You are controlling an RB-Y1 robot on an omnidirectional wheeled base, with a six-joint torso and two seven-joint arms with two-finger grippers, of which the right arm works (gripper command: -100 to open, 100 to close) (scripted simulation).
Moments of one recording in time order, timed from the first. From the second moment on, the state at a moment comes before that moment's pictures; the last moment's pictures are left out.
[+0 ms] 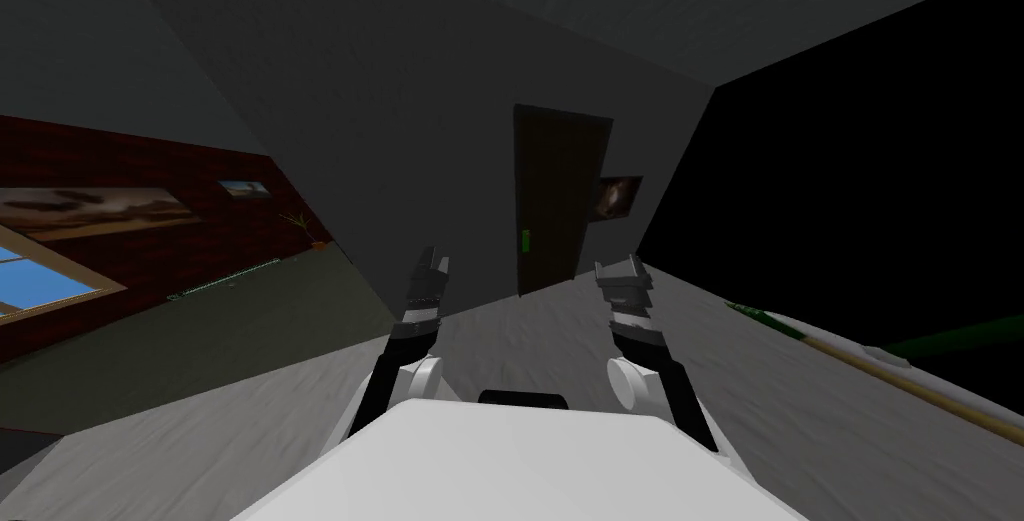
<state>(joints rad) 0.42 -0.05 0.00 -2.11 -0.19 -0.49 -0.30</state>
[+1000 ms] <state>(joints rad) 0.33 -0.08 0.00 -1.92 -0.32 -0.46 -0.46</state>
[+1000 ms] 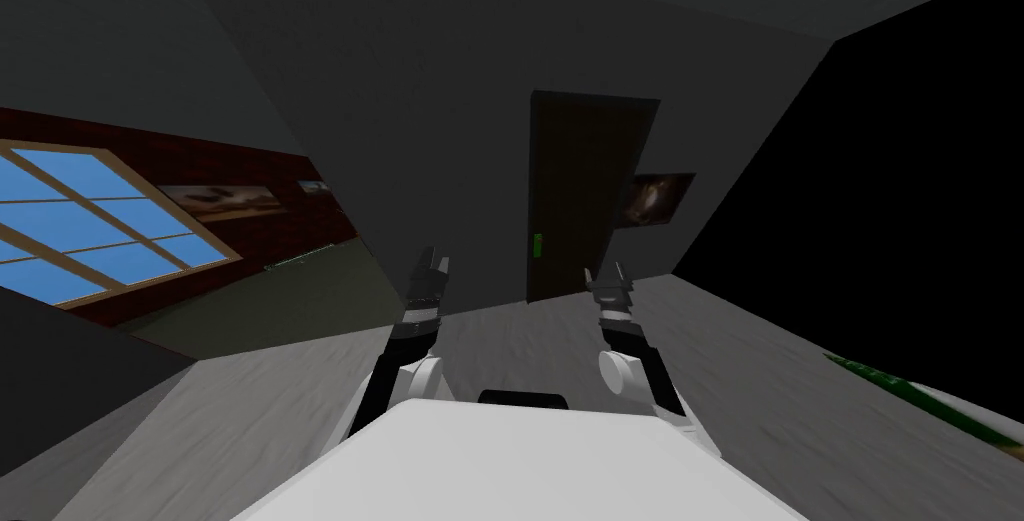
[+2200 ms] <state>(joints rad) 0.21 -0.11 0.00 -1.68 -0.49 -0.42 -0.66</state>
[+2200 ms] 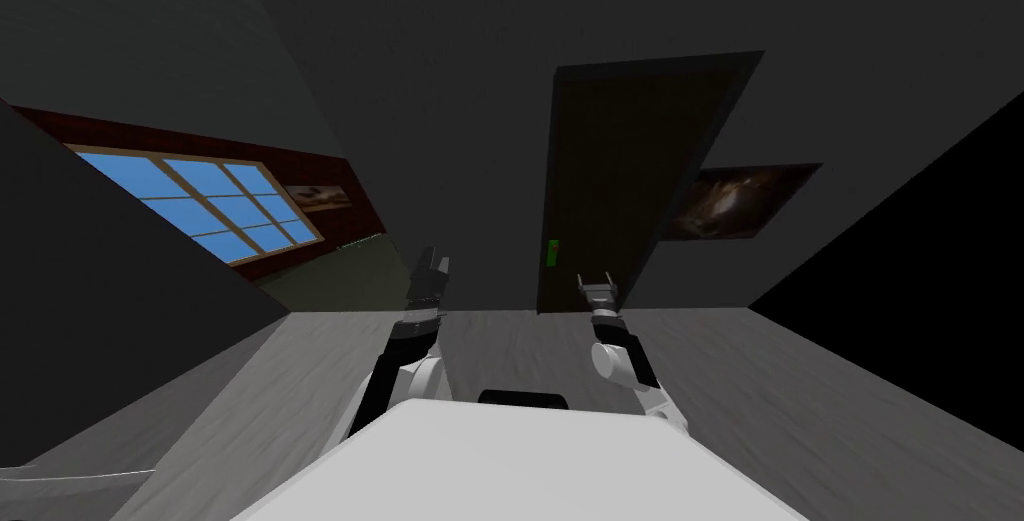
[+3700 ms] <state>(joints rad) 0.07 -0.13 0.00 -1.41 -0.68 -0.37 -0.88</state>
